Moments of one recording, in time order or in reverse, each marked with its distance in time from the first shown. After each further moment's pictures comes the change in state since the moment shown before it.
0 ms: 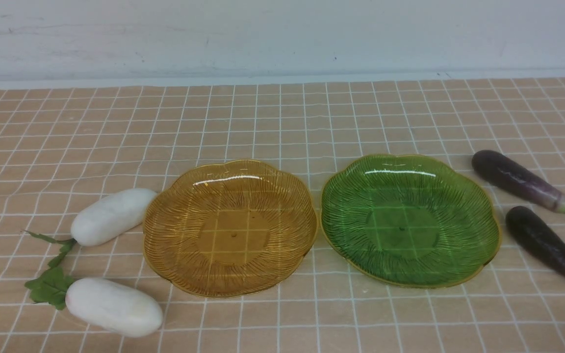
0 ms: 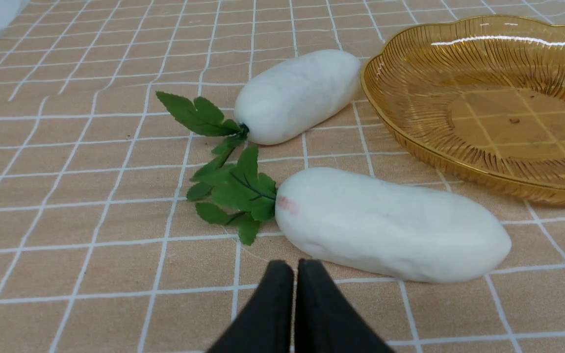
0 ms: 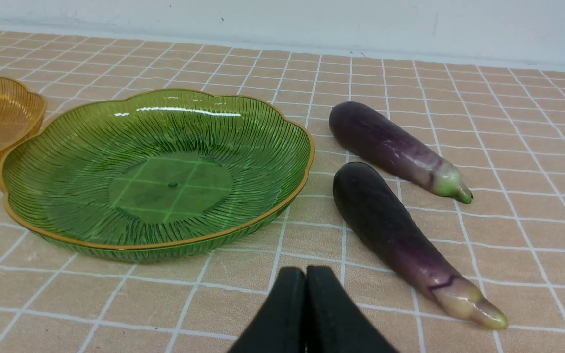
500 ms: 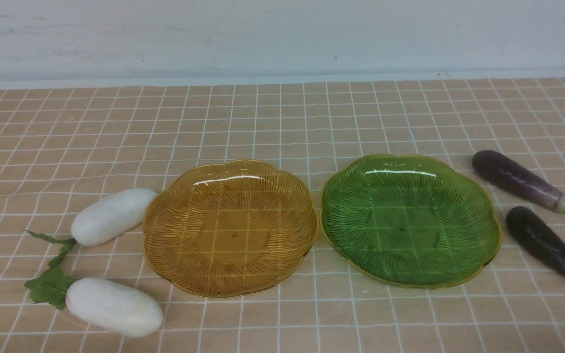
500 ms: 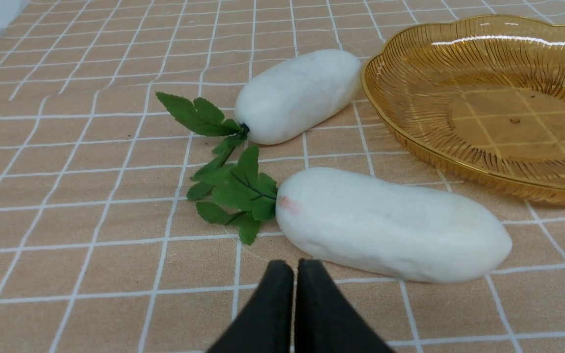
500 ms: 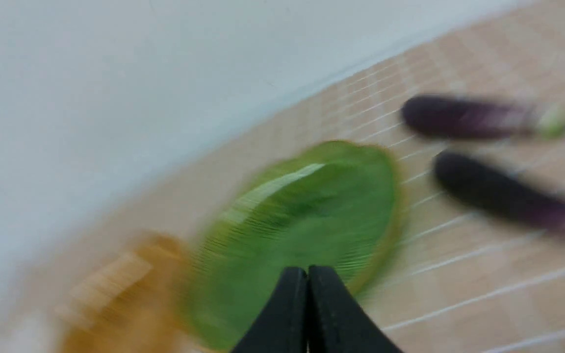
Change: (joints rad) right arm 0.000 0.000 0.000 0.479 -0.094 0.332; left arm 0.000 0.000 0.000 0.000 0.000 0.000
